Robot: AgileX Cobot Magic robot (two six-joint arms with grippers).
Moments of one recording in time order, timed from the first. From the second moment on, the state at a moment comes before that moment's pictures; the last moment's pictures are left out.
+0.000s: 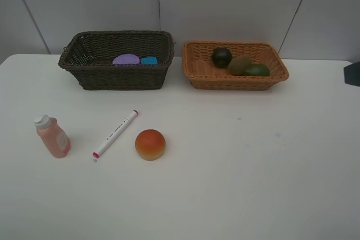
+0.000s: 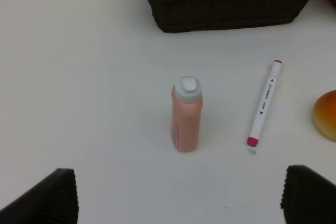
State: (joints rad) left arm -0.05 -0.01 -0.50 -0.01 1.07 -0.03; right arm 0.33 0.64 -0.72 -0.26 0.90 0.21
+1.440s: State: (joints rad) left arm -0.05 -0.01 -0.50 -0.01 1.07 -0.03; right arm -0.02 0.00 -0.52 -0.07 1.05 0.01
